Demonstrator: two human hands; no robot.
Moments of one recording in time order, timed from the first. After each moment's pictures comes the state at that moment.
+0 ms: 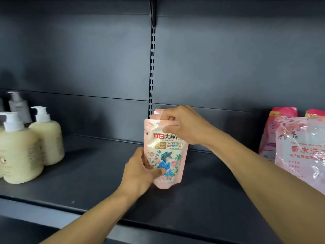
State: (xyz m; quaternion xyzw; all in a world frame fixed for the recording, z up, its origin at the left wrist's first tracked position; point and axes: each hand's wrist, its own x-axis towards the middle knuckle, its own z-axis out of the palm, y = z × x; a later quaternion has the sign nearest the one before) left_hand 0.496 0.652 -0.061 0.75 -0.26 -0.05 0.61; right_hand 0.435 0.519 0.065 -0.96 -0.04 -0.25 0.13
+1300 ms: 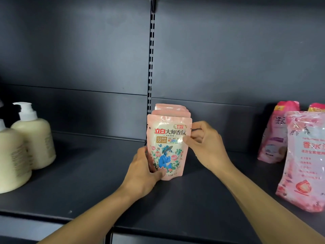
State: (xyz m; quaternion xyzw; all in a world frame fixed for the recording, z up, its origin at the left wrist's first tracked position) left_hand 0.529 0.646 -0.075 0.81 -0.32 -0.05 0.49; right_hand 0.431 0.501 -0.010 -0.84 0.17 -0.37 0.36
